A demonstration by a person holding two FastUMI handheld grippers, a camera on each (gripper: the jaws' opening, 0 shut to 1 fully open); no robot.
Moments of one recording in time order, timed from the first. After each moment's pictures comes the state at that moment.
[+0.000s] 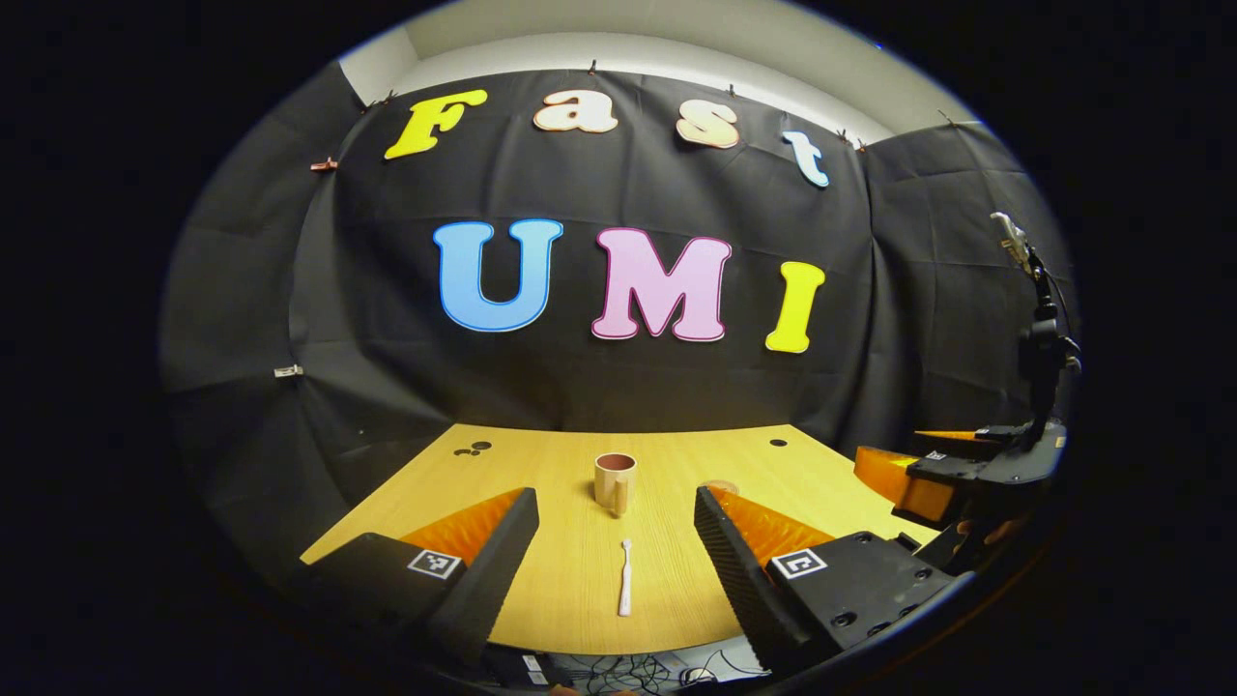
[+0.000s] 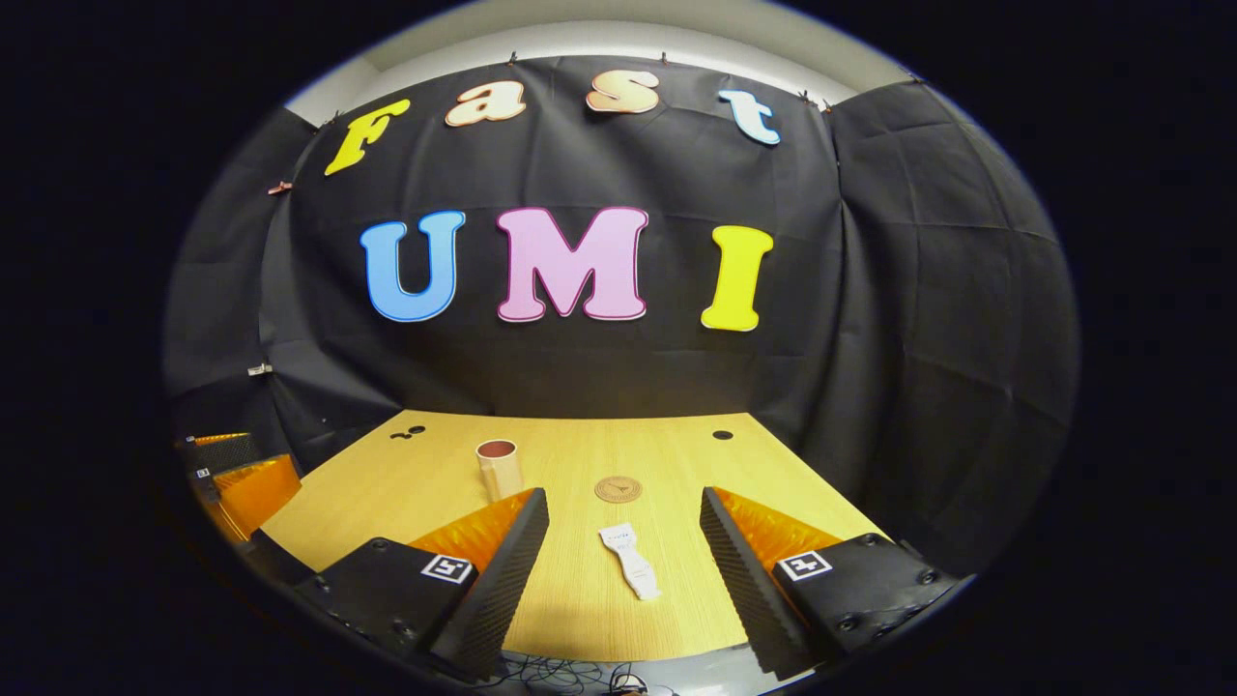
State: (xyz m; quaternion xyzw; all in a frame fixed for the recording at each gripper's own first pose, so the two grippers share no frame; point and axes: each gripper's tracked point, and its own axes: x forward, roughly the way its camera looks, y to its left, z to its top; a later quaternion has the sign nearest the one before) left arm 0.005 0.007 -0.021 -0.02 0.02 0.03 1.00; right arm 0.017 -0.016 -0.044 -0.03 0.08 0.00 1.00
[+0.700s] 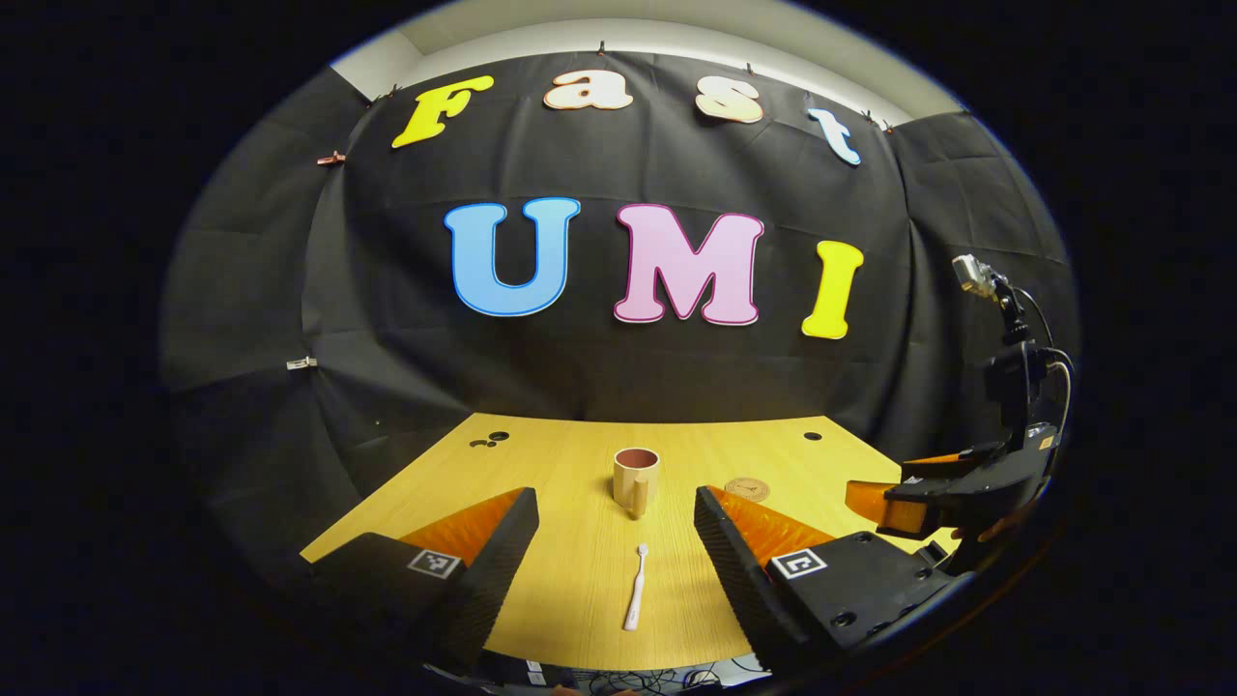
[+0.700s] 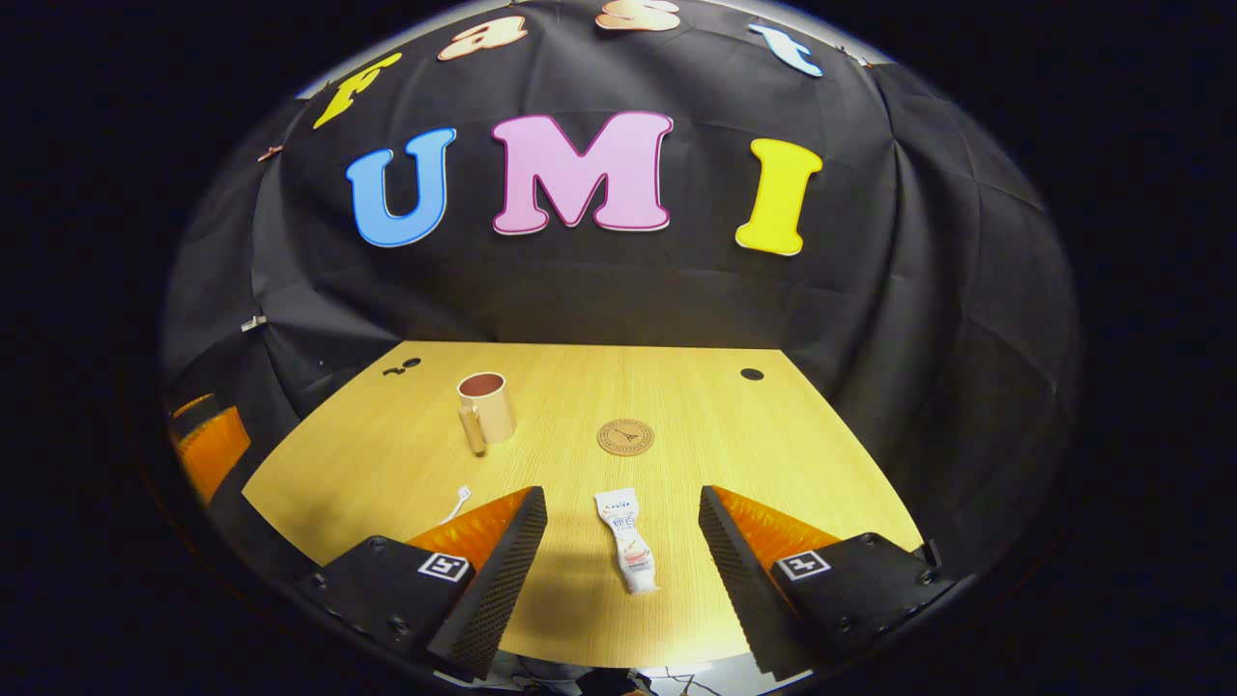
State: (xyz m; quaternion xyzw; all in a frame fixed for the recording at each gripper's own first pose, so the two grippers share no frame) left arm 0.063 0.012 -0.033 -0.01 0.05 0.09 0.99; right arm 0.104 -0.028 -0.119 -0.05 0.22 0.04 0.97
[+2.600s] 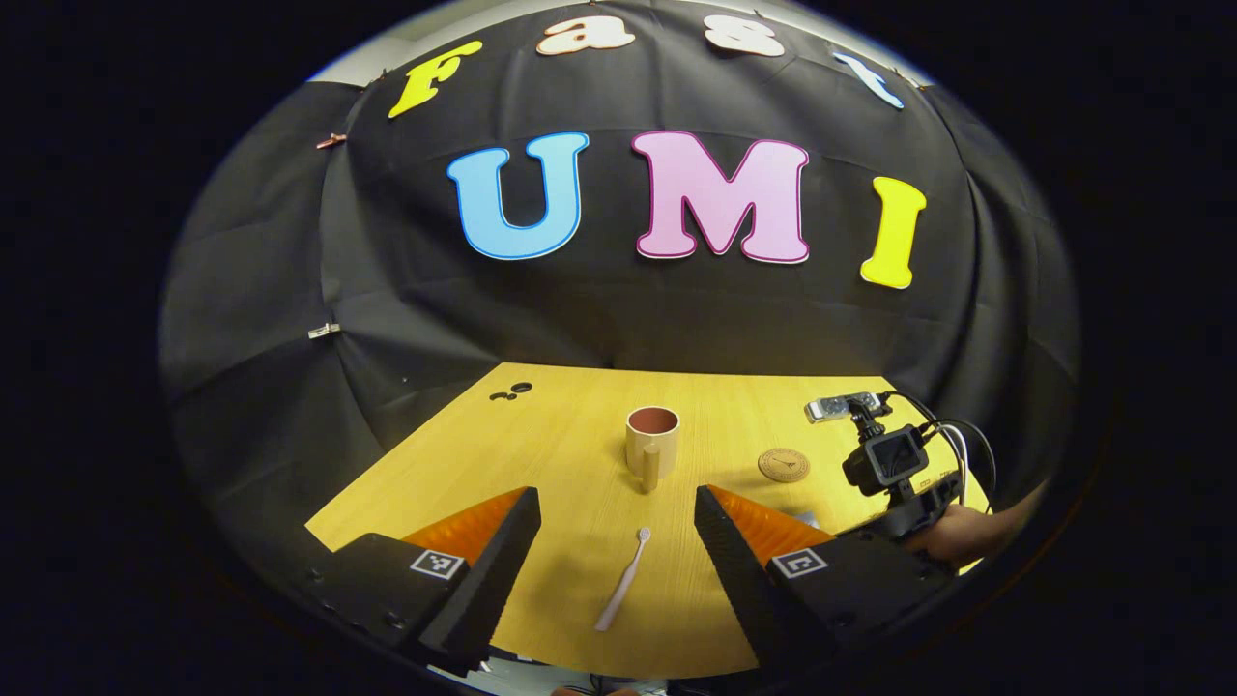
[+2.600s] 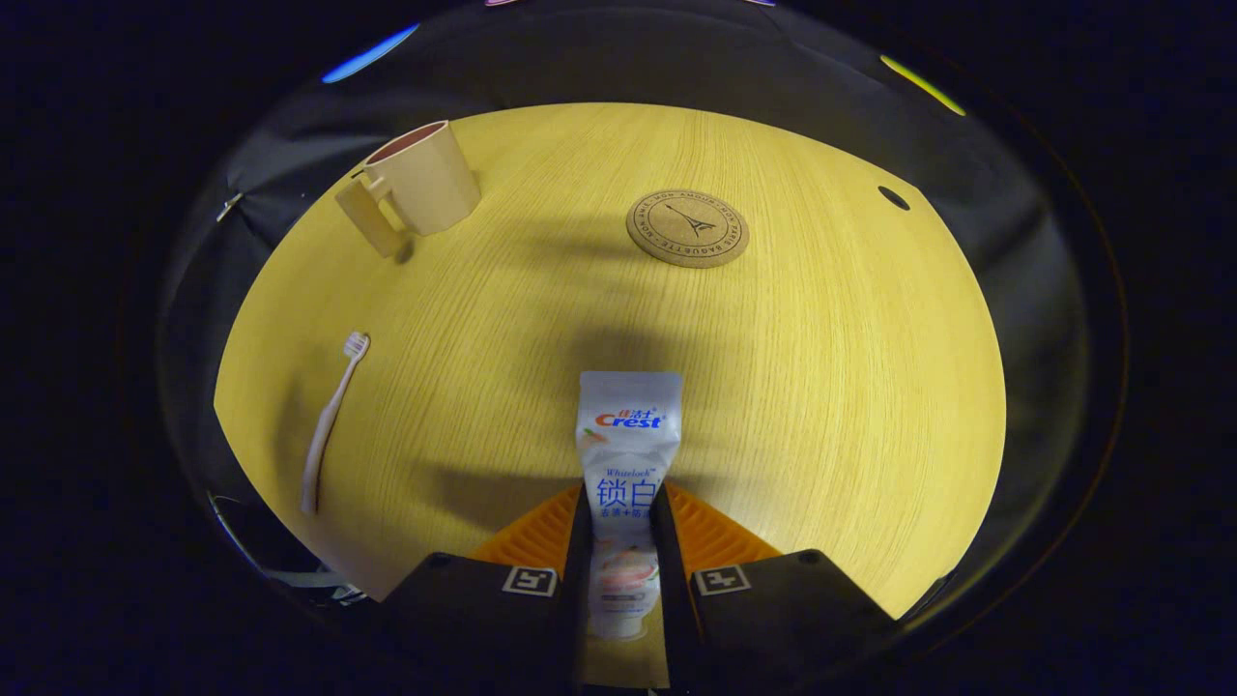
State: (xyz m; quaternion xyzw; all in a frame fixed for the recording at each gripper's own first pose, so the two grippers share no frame) left arm 0.129 -0.005 -0.065 -0.01 0.14 0.17 0.97; right arm 0.174 -0.038 -0.327 -0.10 0.55 0.10 0.83
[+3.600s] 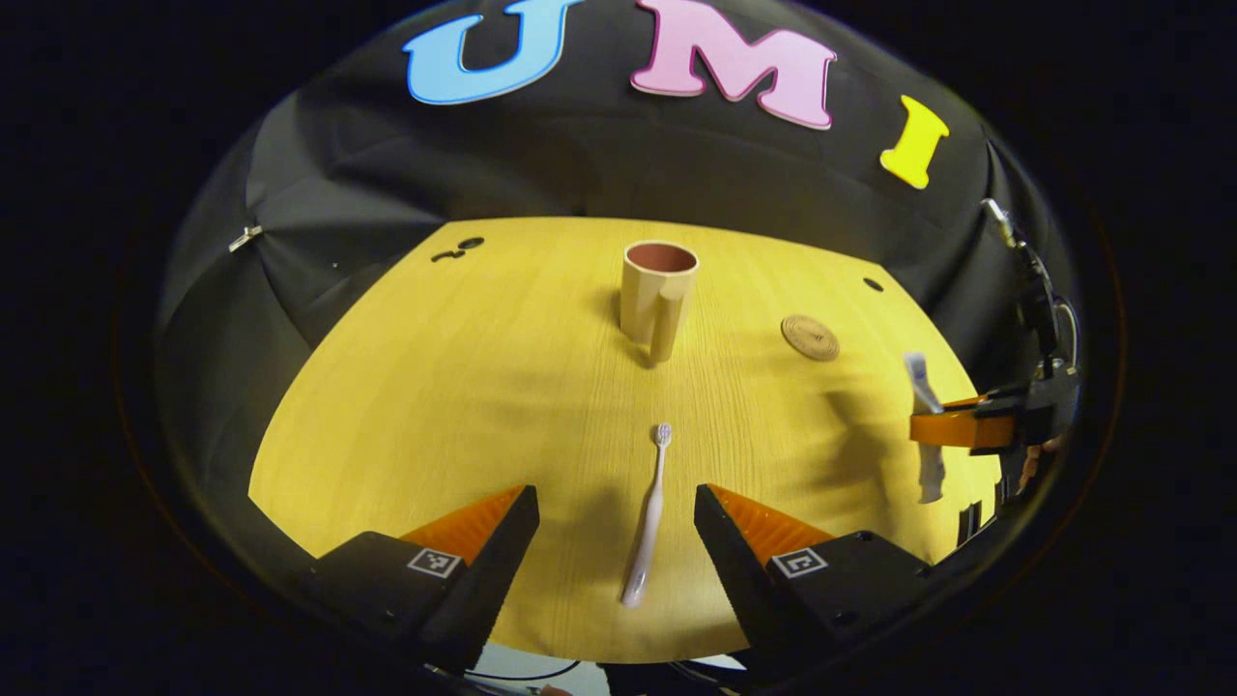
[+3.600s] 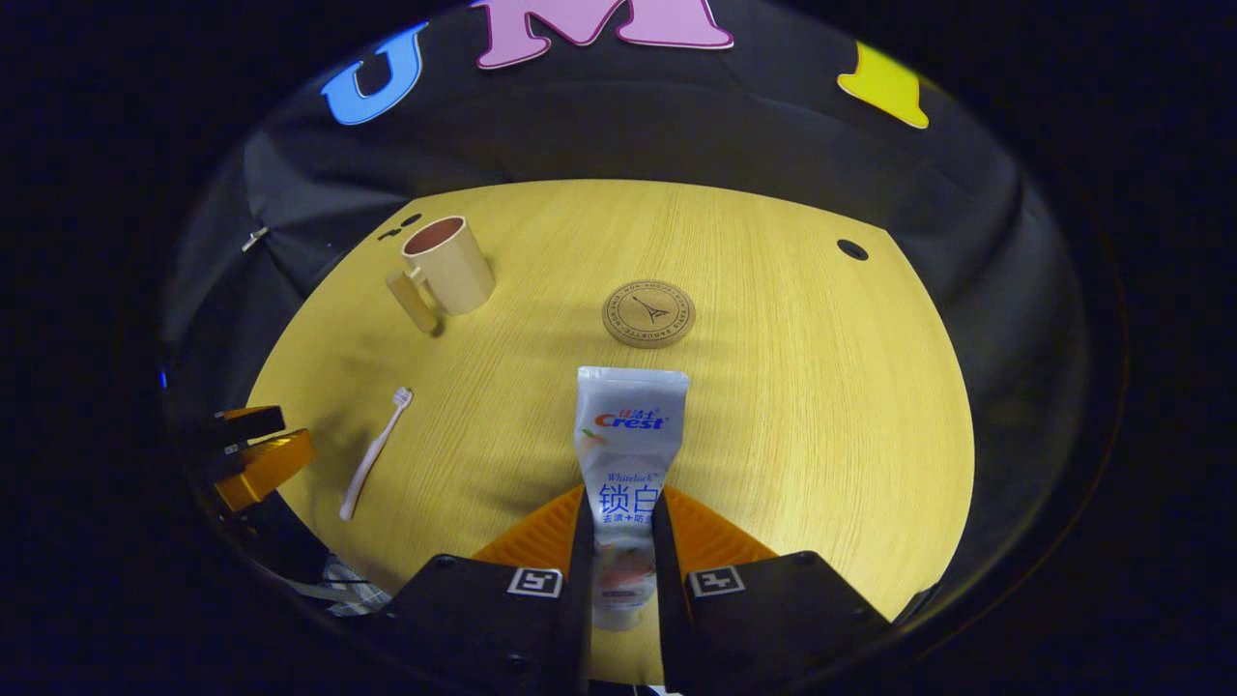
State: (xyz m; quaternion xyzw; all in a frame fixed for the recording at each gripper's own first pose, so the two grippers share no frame) left arm 0.176 0.028 -0.220 -0.05 0.37 0.09 0.92; right arm 0.182 -0.059 -0.247 -0.07 0.45 0.13 0.88
